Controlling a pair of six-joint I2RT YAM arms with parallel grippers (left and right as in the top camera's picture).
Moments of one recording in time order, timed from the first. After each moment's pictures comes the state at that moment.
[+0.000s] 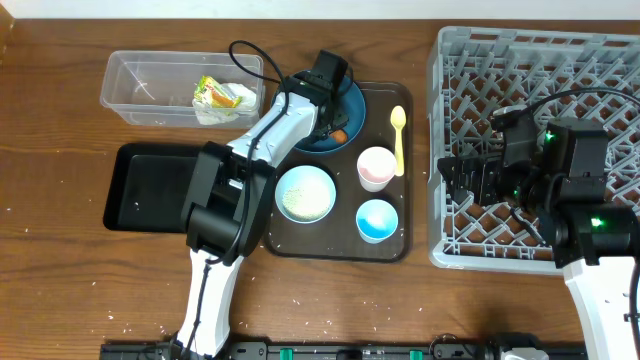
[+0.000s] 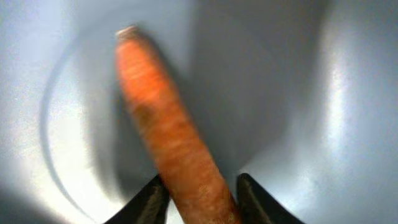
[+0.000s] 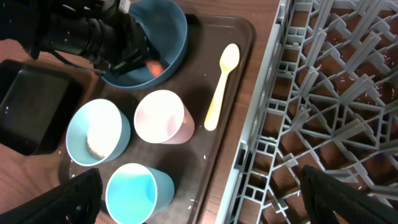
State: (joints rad) left arm -0.43 2.27 1.73 -0.65 -0.01 -0.91; right arm 0.04 1.10 1.06 -0.78 -0.38 0.04
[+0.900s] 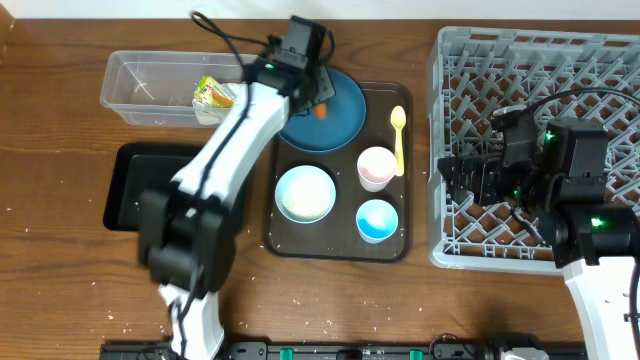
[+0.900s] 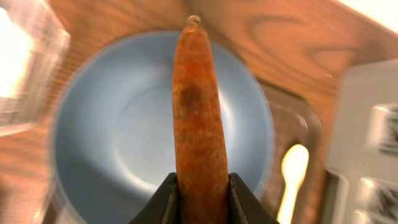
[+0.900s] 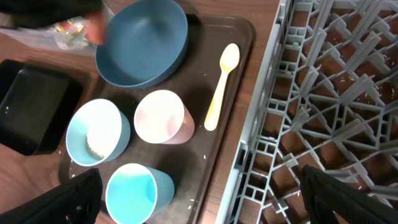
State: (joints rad) left arm -0.38 1.98 1.74 -0.74 -0.01 -0.68; right arm 0.04 1.10 1.06 -0.78 -0.38 0.04
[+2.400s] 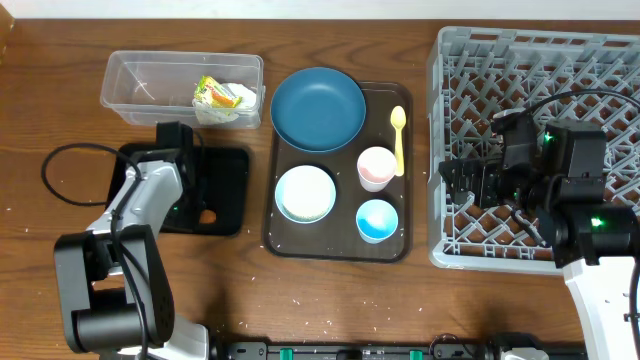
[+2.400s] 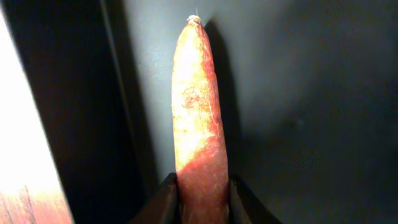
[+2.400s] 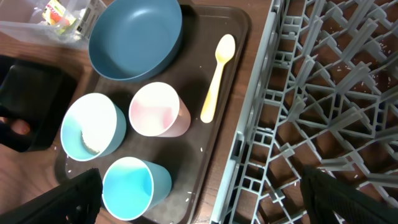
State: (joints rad) left arm 0.11 1.70 0.95 -0.78 -0.19 -1.29; right arm 0.04 1.10 1.06 -0.81 -0.37 0.04
